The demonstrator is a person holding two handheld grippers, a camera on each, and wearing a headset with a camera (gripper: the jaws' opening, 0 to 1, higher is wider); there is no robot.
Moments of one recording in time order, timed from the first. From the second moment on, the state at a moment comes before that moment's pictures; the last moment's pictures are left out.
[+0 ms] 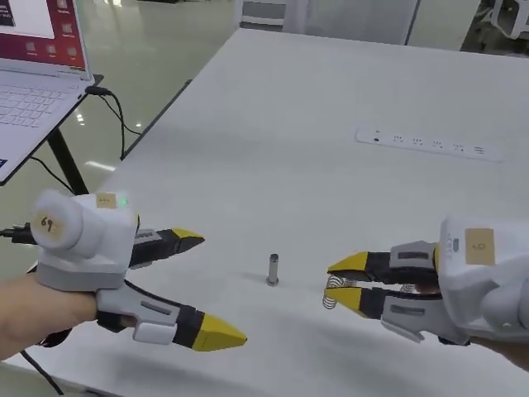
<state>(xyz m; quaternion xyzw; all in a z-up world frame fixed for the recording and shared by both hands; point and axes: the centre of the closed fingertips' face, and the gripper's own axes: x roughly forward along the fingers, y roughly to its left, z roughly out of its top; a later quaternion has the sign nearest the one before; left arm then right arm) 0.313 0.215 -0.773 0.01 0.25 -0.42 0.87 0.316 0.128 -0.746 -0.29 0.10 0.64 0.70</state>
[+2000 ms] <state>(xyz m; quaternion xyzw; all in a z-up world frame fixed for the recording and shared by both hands) 0.310 0.217 -0.769 0.00 0.24 -0.42 0.88 0.371 0.196 -0.789 -0.27 0.15 0.61 0.73</state>
